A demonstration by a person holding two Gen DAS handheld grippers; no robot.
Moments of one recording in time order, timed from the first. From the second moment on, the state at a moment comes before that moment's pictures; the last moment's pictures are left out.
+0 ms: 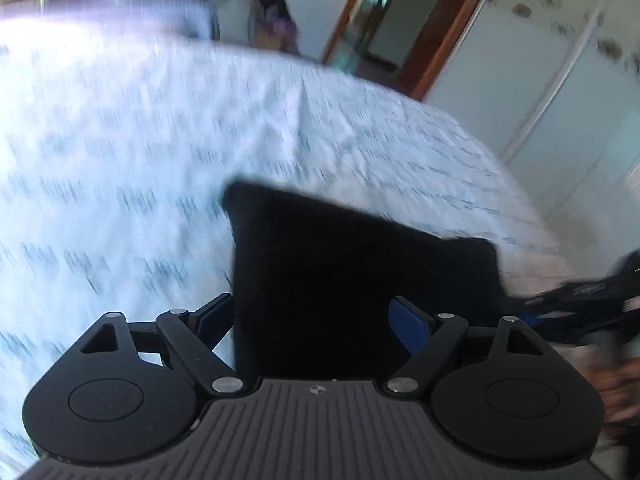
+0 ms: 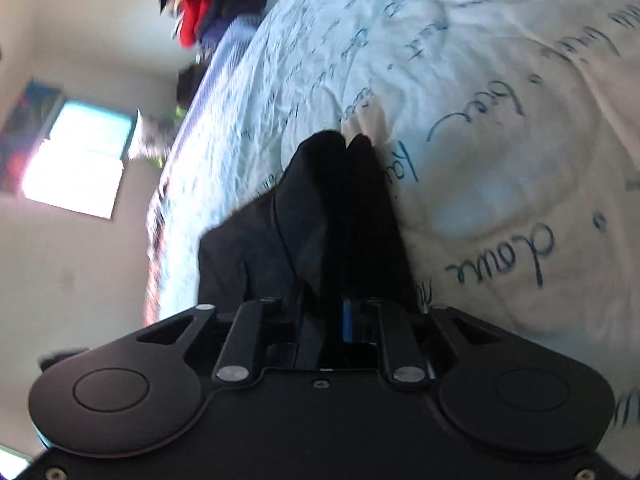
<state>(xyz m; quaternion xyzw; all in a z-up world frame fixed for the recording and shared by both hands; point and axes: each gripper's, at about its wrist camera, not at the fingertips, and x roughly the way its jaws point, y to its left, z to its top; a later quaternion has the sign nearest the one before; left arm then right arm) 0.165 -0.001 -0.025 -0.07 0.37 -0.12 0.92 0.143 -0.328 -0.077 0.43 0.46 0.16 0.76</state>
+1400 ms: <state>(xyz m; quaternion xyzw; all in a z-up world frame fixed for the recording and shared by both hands) 0.187 0.062 -0.072 -0.25 0.46 -0.20 0.83 0.128 -0.294 -0.060 0.29 0.49 0.23 0.79</state>
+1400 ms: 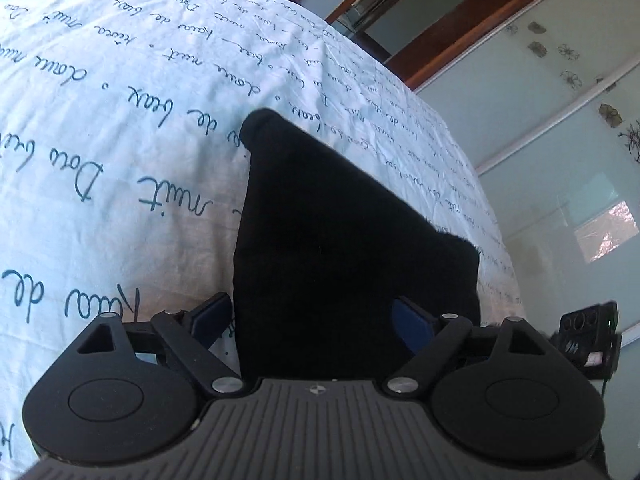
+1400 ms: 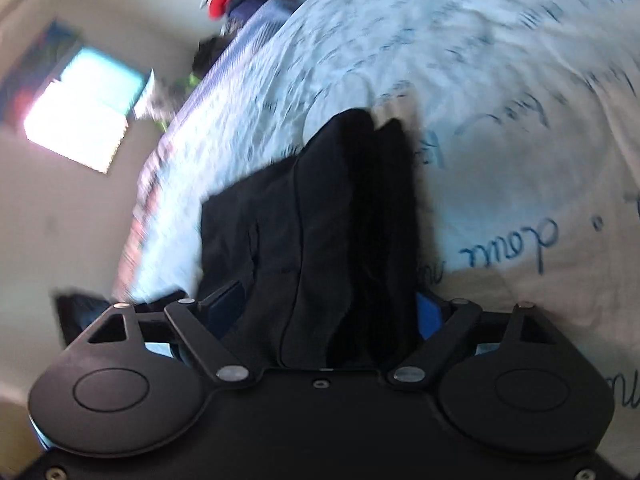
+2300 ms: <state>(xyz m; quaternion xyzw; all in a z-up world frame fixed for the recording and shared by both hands) 0.159 -0.022 -0.064 0.08 0.40 -0.11 0.91 0.105 -0.265 -0.054 0.13 0.47 0.18 0.85</state>
